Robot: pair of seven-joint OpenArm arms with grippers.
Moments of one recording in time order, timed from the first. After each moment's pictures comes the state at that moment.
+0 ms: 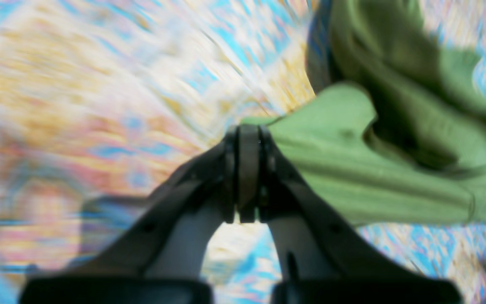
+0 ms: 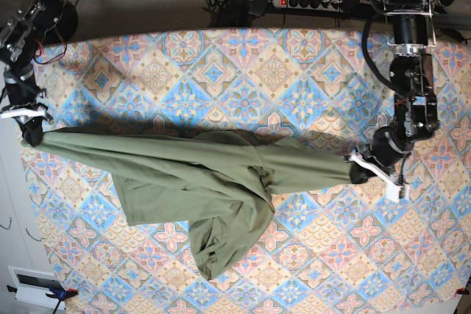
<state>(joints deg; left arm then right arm) -6.6 -26.5 -5.7 91.6 -46.1 -1.9 49.0 -13.8 16.8 42.9 103.4 47.3 11.0 -41.5</state>
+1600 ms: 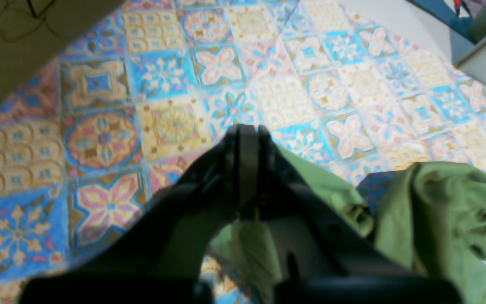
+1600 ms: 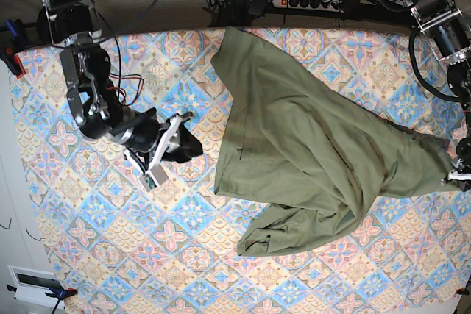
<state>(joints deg) -9.3 -32.7 -27.8 82.0 -35.8 -0.9 43.1 7.8 25.0 -14.3 105.2 50.4 10.3 -57.8</state>
